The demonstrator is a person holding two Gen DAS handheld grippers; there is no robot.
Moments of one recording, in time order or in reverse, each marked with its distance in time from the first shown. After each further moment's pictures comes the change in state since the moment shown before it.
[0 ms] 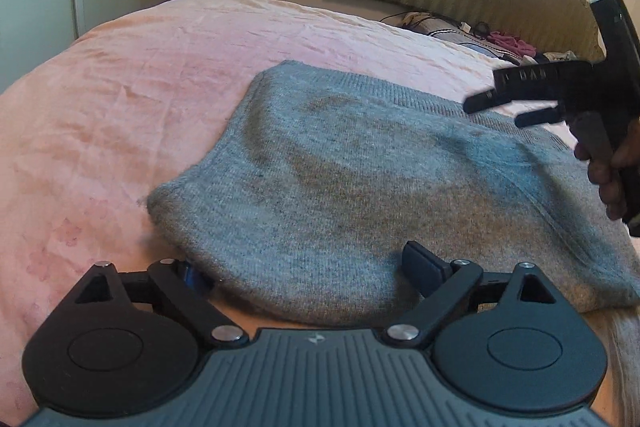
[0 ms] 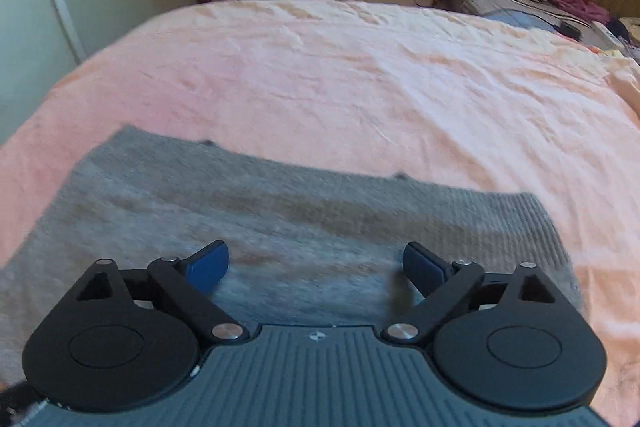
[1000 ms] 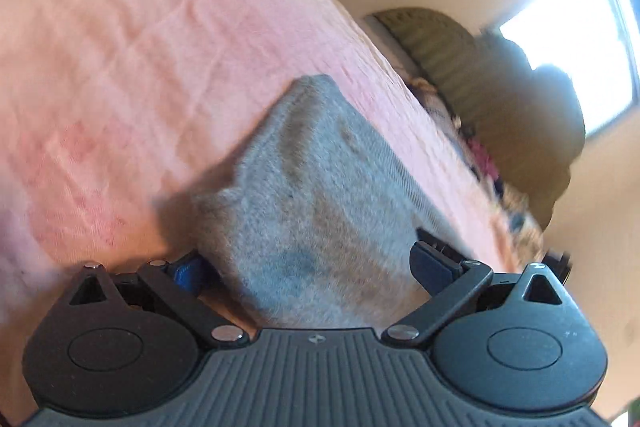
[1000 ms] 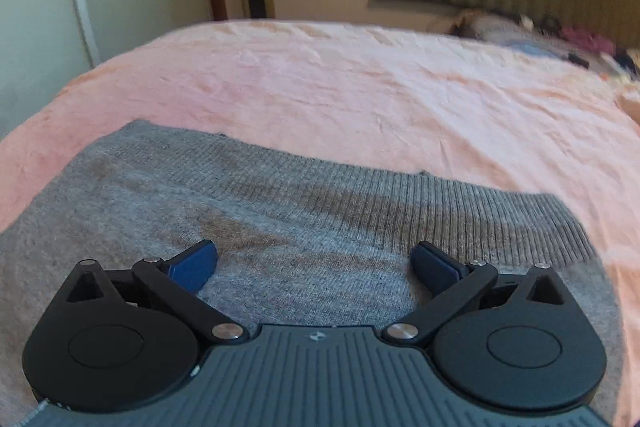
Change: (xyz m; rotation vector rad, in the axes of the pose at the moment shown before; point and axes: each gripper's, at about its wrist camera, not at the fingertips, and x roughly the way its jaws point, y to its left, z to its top) left arm -0.006 0.100 0.009 -0.652 0.029 -0.302; right arm 0.021 -0.011 -0.041 -0.047 -0.099 -0.060
